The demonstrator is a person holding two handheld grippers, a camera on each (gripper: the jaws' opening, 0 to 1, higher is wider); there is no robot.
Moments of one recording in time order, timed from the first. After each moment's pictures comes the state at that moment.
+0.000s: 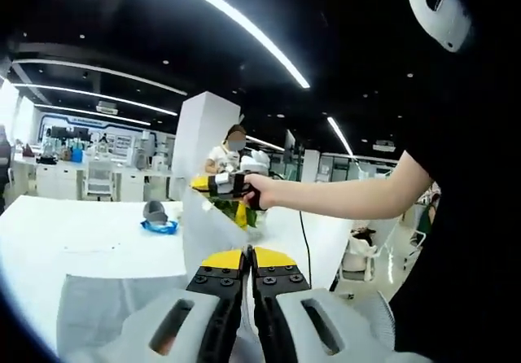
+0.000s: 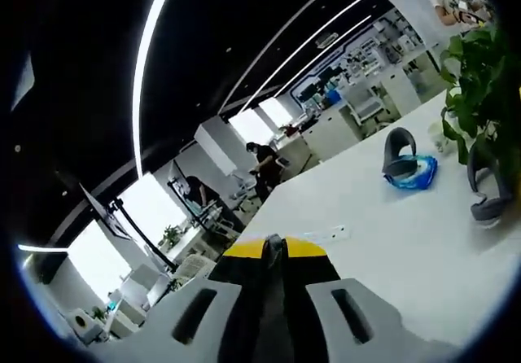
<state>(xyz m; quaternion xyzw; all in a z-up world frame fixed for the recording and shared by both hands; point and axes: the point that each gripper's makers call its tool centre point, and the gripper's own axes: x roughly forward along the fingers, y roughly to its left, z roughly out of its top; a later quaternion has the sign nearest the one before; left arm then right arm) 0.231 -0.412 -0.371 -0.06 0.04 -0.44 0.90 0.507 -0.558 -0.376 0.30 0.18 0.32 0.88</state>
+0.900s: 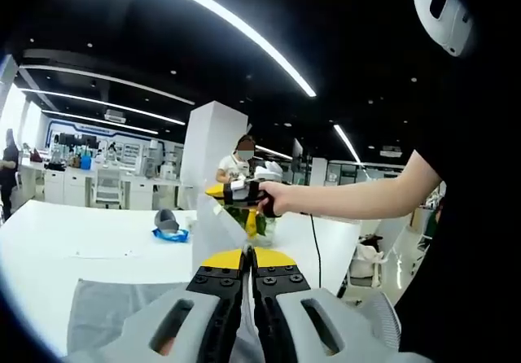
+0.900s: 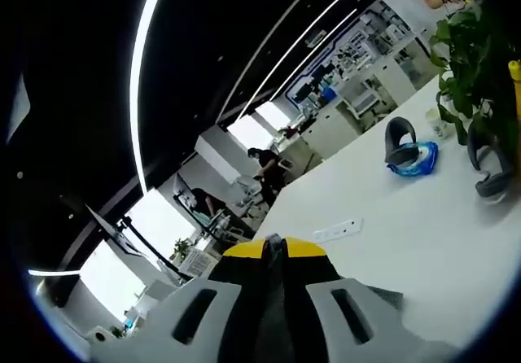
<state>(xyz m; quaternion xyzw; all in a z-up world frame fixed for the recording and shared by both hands) 0.230 -0.385 -0.360 -0.07 0.01 -0.42 0.91 0.495 -0.552 -0.366 0.35 0.18 0.31 0.86</state>
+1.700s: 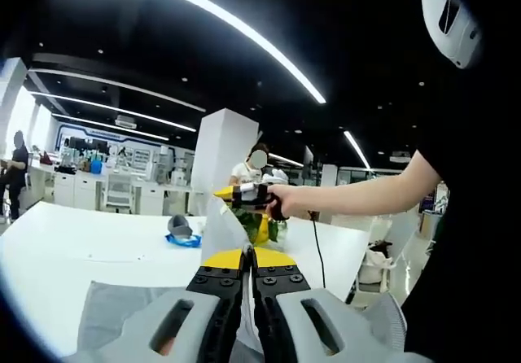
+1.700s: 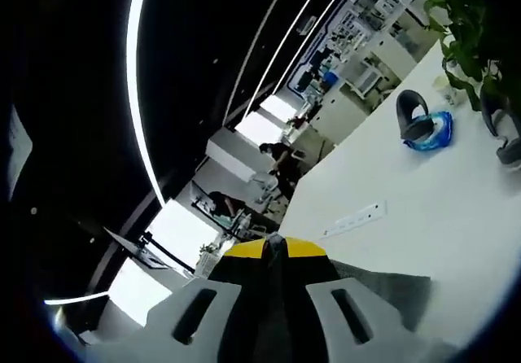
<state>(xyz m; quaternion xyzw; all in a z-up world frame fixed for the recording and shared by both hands) 0.236 -0.360 -0.355 -0.07 0.00 -0.39 0.92 0.500 -0.523 -0.355 0.41 0.21 0.34 0.82</state>
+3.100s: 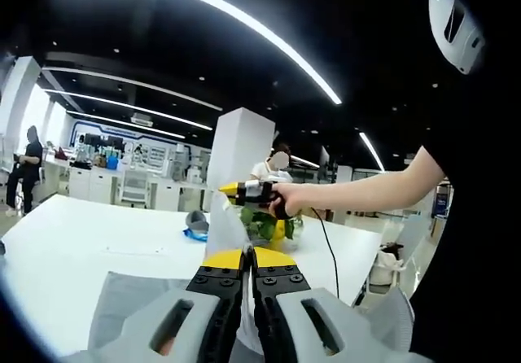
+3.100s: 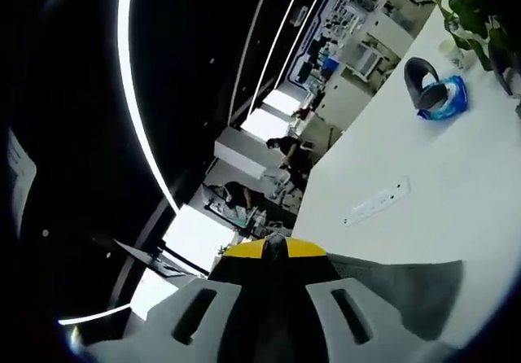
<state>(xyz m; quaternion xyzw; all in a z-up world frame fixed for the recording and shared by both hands) 0.240 -0.325 -0.370 -0.08 0.01 -0.35 0.93 0.522 -0.481 -0.368 0.46 0.23 0.35 0.78</state>
